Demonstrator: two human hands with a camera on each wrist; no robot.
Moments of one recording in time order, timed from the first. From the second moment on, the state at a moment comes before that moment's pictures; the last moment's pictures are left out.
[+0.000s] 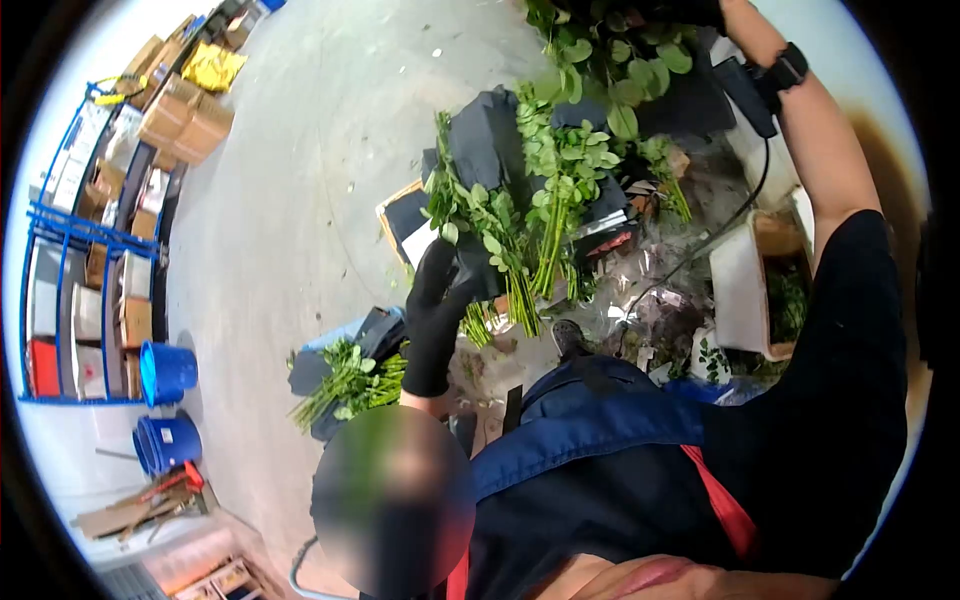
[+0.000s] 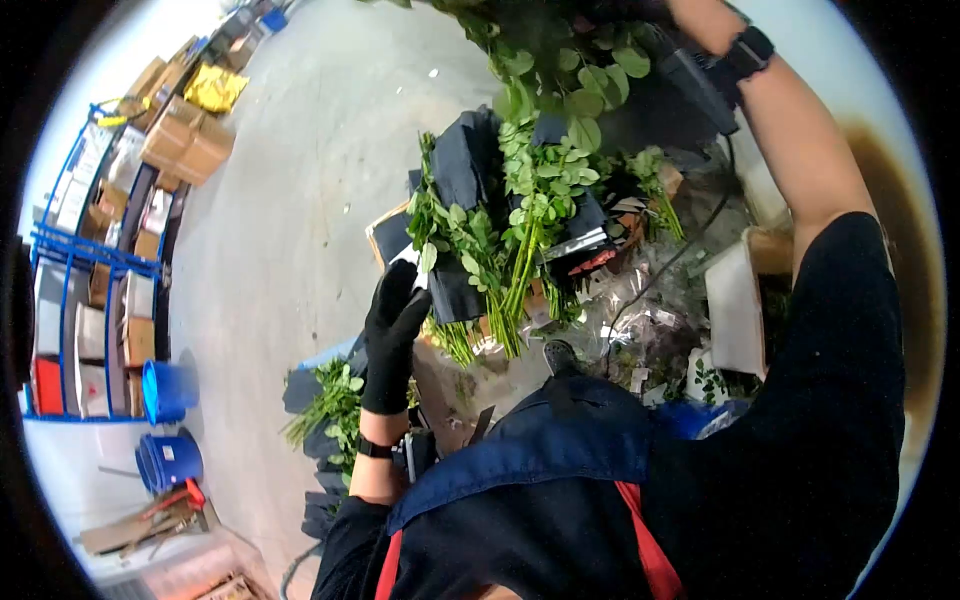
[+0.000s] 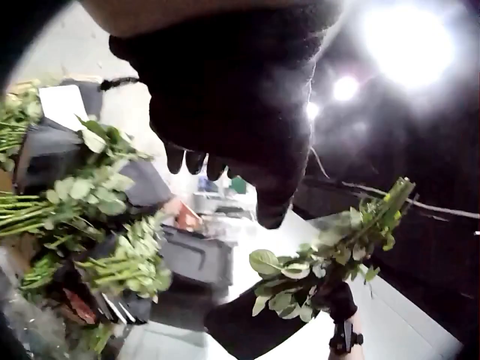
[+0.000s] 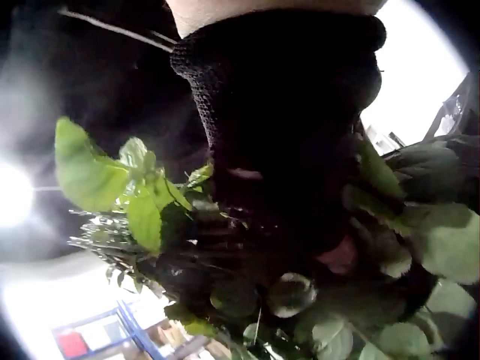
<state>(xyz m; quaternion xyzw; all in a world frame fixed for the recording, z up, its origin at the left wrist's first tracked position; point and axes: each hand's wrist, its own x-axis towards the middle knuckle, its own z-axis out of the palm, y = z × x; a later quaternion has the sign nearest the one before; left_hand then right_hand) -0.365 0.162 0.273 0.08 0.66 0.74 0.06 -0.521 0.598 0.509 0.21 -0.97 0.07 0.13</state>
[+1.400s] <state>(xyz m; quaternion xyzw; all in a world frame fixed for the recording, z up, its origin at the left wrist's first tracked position) -0.170 0.749 0.180 0.68 0.58 0.44 0.10 0.201 0.707 0.219 -0.36 -0.37 0.81 0.28</state>
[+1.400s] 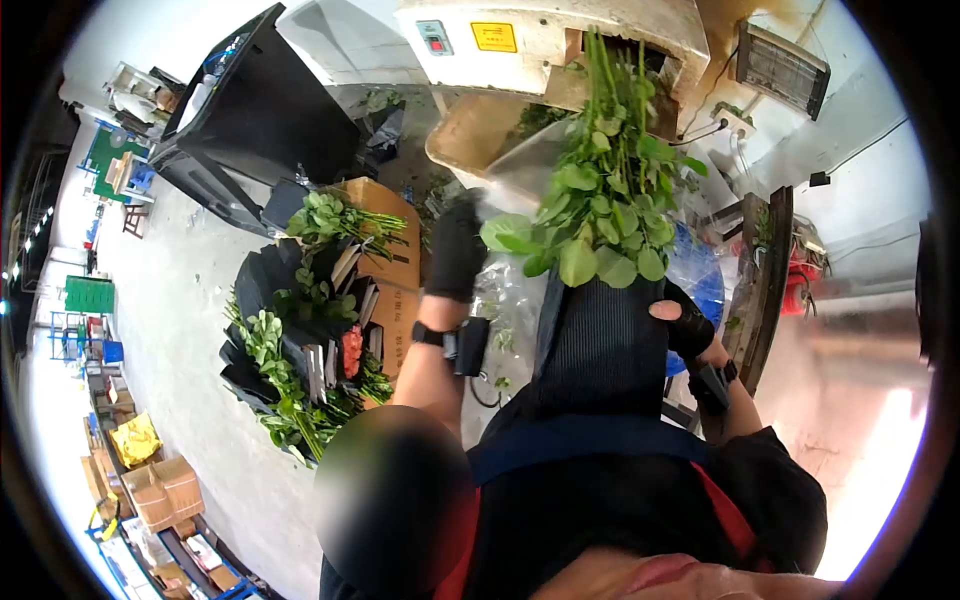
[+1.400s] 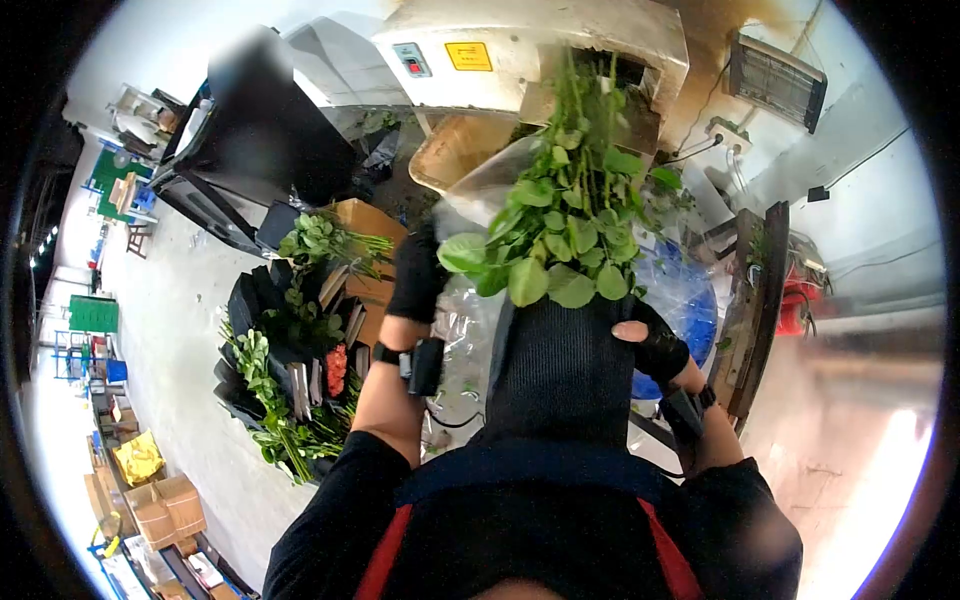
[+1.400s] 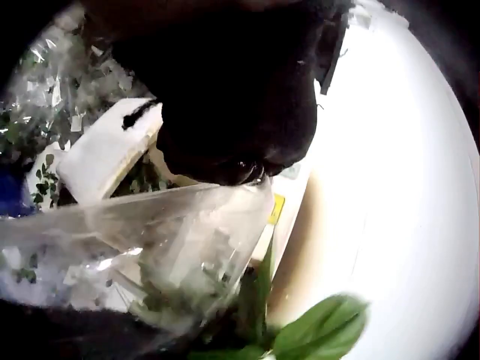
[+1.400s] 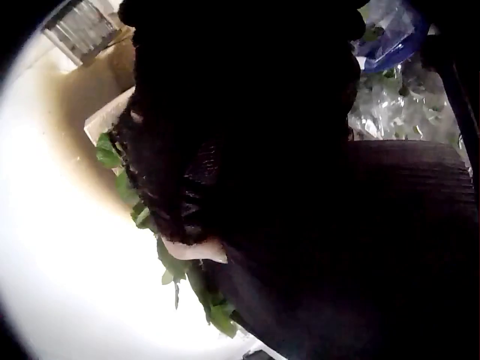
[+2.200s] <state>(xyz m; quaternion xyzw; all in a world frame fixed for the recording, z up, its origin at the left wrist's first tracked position) -0.046 0.843 0.166 0.59 0.39 0.33 0.62 0.226 0.816 0.151 -0.39 -0.49 0.64 0.45</state>
